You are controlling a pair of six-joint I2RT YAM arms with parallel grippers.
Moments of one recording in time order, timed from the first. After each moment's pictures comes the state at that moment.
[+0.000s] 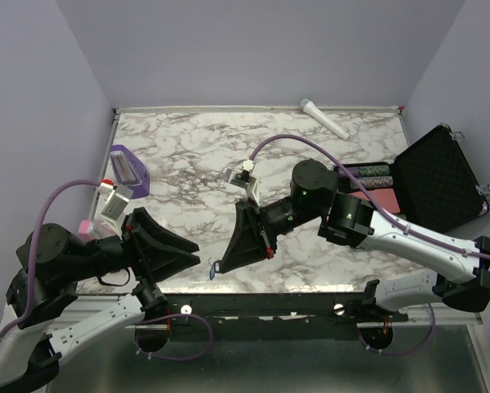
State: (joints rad) left arm -0.89 0.46 1.22 -0.68 0.43 -0.69; right arm 1.18 1.29 1.36 -0.11 -0.82 0.78
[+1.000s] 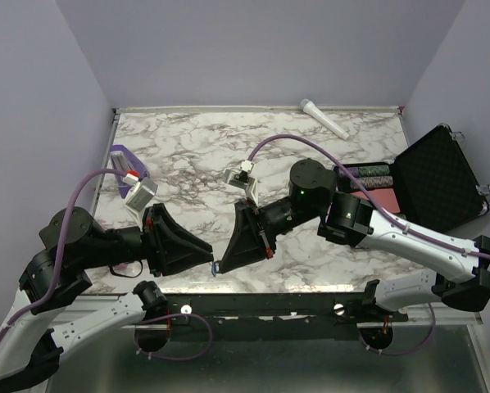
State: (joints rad) left arm -0.89 0.56 1.24 -0.67 0.51 -0.66; right arm 1.18 1.30 1.37 -0.14 -0.82 0.76
